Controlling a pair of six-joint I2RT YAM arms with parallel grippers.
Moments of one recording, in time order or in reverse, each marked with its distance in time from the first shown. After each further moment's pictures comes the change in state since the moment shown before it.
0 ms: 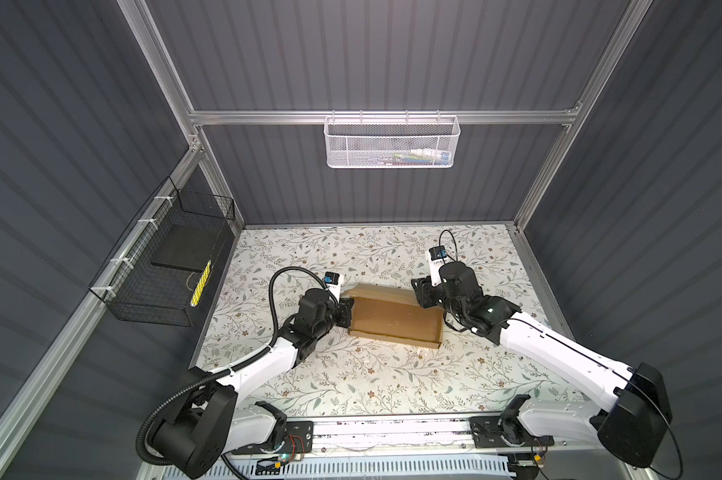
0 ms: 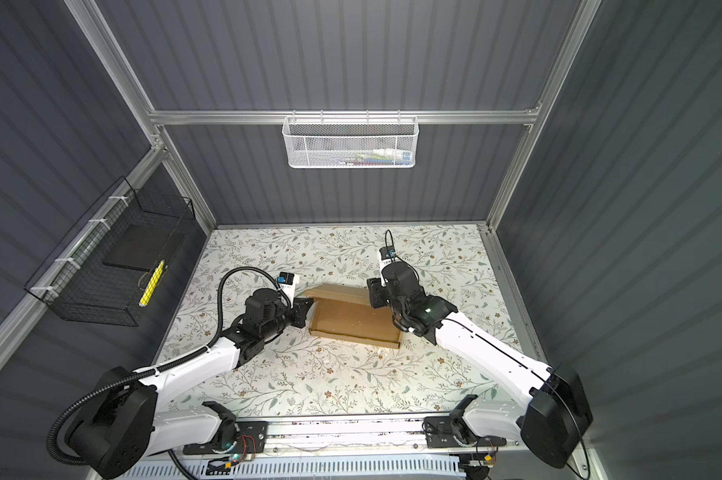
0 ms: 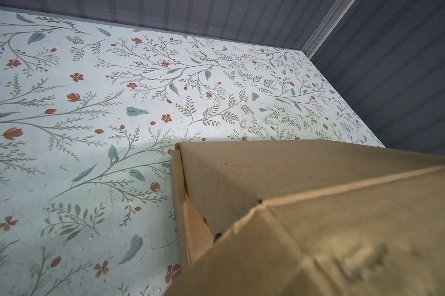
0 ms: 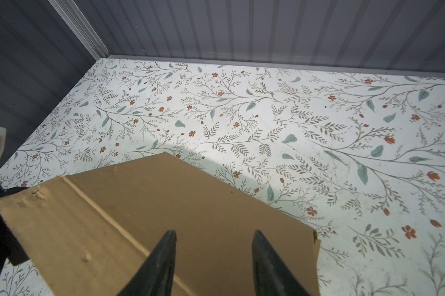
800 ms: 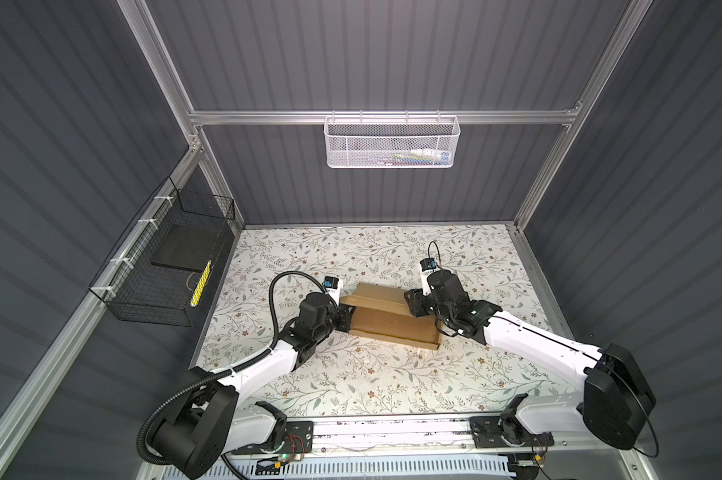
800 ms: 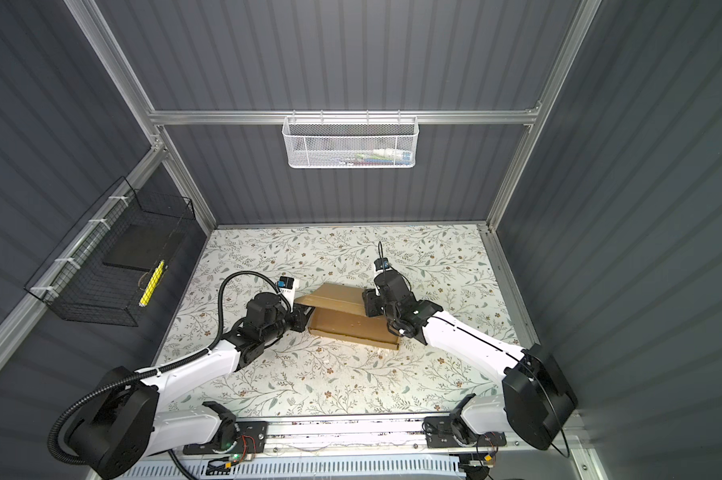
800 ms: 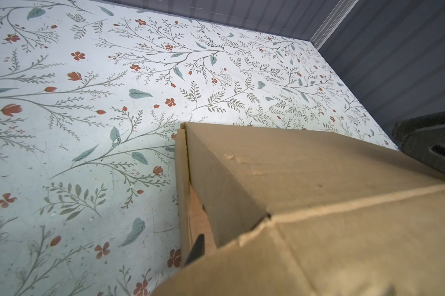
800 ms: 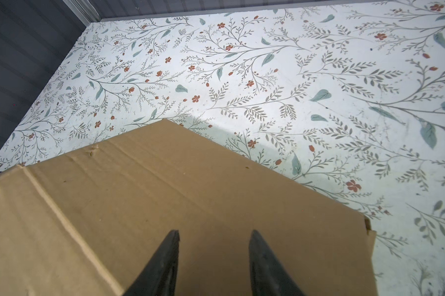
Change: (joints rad) left arm -0.006 -0.004 -0.039 0.001 -0.015 -0.023; right arm 0.000 0.093 -0.080 0.087 -0.075 0.081
